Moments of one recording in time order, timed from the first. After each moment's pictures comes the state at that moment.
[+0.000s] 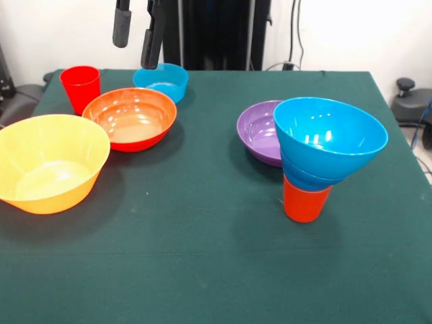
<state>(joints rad) -0.10 -0.60 -0.37 1.13 0.17 0.85 2.30</state>
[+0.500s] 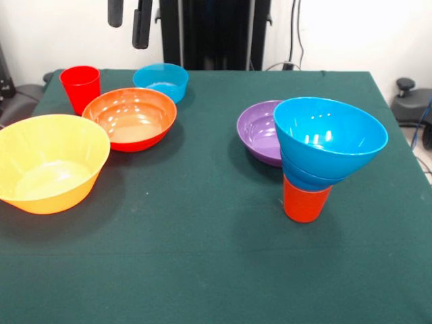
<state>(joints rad) -0.14 -0.63 -0.35 1.13 0.18 0.97 2.30</state>
